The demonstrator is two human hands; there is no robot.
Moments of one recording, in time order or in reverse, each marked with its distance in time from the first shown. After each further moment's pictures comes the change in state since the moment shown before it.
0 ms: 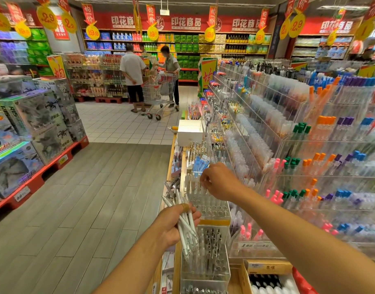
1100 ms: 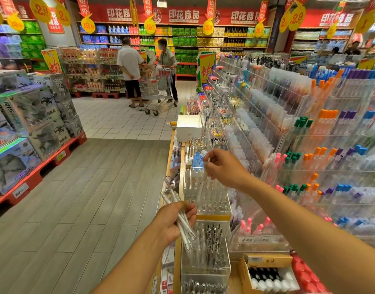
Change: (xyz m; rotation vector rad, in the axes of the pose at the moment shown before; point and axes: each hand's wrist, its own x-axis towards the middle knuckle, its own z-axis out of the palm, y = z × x) left_hand 0.006 -0.002 -0.004 -0.036 0.060 -0.029; right_hand -0.009 -0.010 -0.032 0.670 0.038 0.213
